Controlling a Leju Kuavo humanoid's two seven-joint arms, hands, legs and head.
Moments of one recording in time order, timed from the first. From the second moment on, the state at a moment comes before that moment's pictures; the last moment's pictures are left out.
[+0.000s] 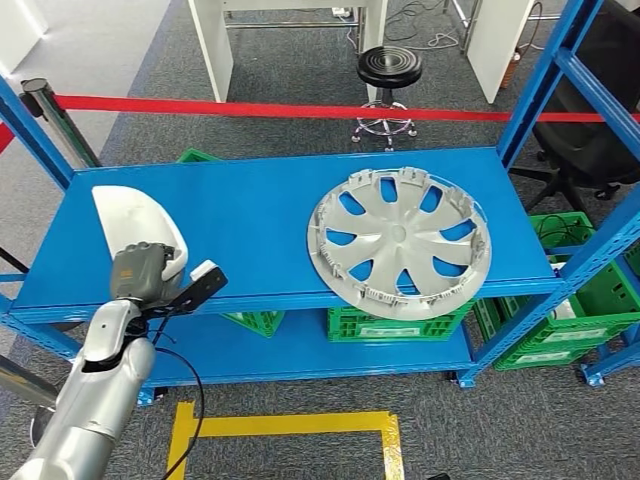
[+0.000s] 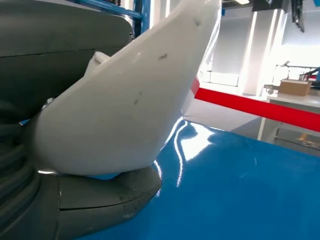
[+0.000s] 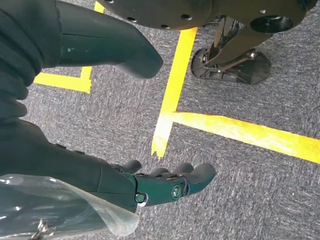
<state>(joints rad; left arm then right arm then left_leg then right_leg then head) -0.42 -0.04 -0.26 -1.06 -1.14 0.28 0.05 0.02 0.30 -1.30 -0.63 1.40 0.13 -0.27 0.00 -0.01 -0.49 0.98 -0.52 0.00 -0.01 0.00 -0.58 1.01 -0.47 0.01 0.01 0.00</state>
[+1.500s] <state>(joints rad) 0.37 -0.22 0.14 -1.93 -0.17 0.15 -0.65 0.03 0.30 -1.30 -0.63 1.04 0.38 -0.32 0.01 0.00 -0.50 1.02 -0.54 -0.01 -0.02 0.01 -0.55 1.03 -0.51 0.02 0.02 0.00</state>
